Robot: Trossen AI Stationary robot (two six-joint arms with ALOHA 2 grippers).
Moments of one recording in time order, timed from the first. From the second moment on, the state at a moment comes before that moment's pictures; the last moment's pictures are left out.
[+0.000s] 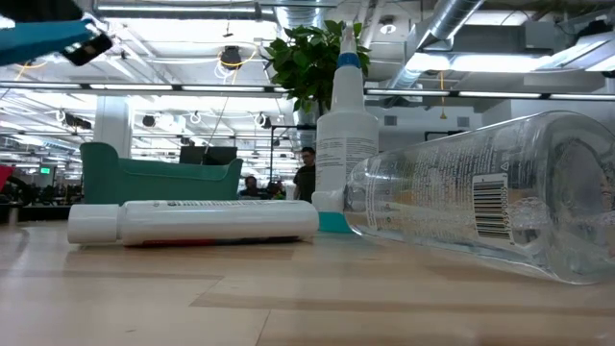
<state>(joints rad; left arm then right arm) -0.45 0.69 0.74 -0.87 -0.06 -0.40 0.74 1.52 1.24 -0.71 1.14 0.71</state>
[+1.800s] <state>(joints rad) -0.54 0.73 0.38 -0.62 0.22 -0.68 0.74 1.52 1.24 -0.71 1.12 0.71</state>
